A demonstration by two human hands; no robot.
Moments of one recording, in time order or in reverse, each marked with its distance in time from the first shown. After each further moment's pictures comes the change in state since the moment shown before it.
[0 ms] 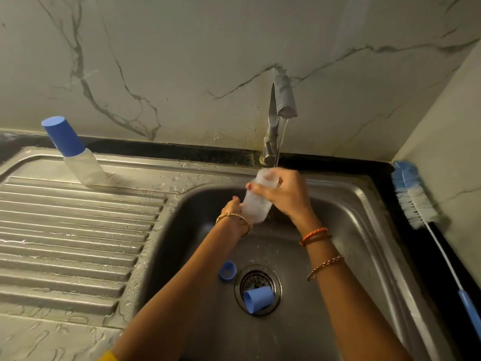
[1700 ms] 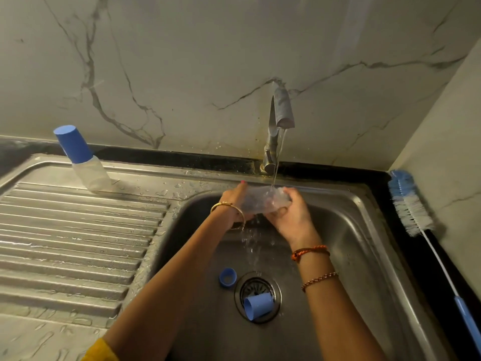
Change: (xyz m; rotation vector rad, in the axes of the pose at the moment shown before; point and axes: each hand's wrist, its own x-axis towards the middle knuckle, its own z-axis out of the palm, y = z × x) left_hand -0.030 0.035 0.009 0.384 -0.055 0.208; right_hand -0.013 0.017 0.006 1.183 0.076 0.830
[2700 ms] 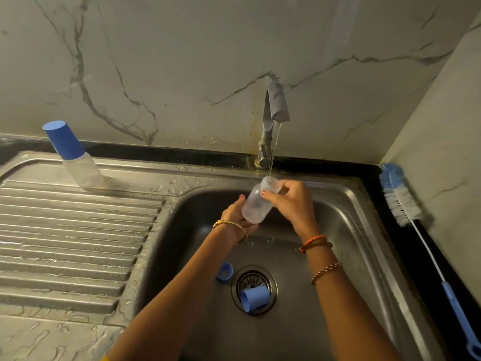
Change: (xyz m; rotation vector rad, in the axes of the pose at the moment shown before) left_hand 0.010 -0.050 0.004 -0.433 -0.119 -0.149; right_hand -0.015 -0.016 0.000 -1.111 -0.031 -0.685
